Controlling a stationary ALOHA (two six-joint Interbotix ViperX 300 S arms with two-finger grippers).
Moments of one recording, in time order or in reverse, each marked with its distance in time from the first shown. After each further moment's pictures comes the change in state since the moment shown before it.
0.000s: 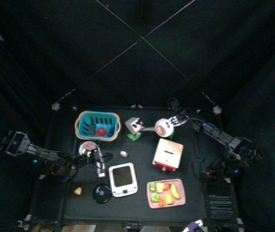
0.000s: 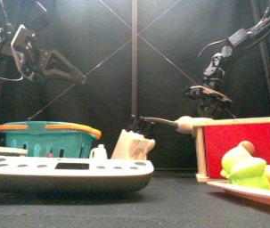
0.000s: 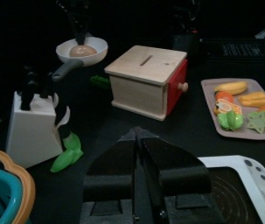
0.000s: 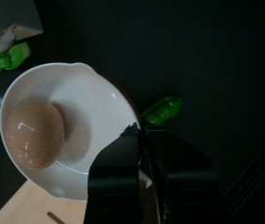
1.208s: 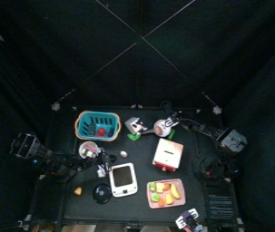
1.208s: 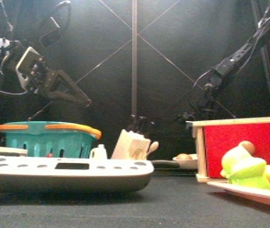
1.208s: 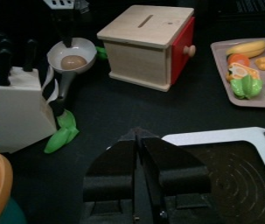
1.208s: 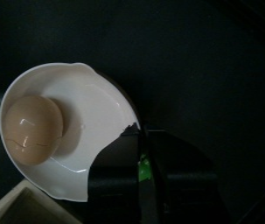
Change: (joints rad) left arm -0.021 0.187 -0.035 -0.003 0.000 -0.002; right arm -0.046 0.299 0.009 -0.206 -0.256 -0.009
